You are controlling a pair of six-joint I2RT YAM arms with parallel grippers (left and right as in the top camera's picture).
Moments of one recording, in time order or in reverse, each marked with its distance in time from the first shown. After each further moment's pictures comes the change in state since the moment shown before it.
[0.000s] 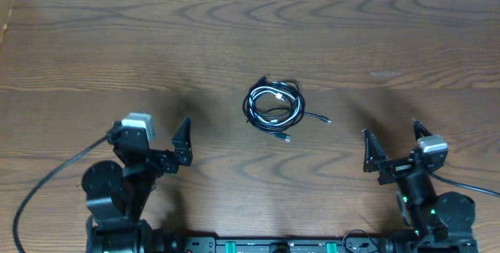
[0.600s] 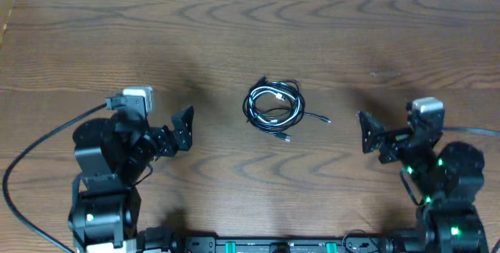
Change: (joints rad) left arm 0.000 0.295 0.245 -0.186 0.056 -0.007; right arm 0.000 0.473 0.274 -0.055 -0.072 0.004
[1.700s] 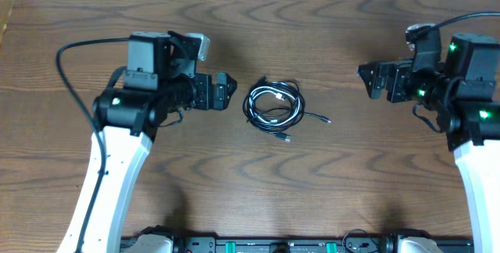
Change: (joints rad) left arm -0.275 0.591 0.463 -0.242 0.011 0.000; right arm -0.054 0.662 0.643 -0.400 -0.122 -0.097
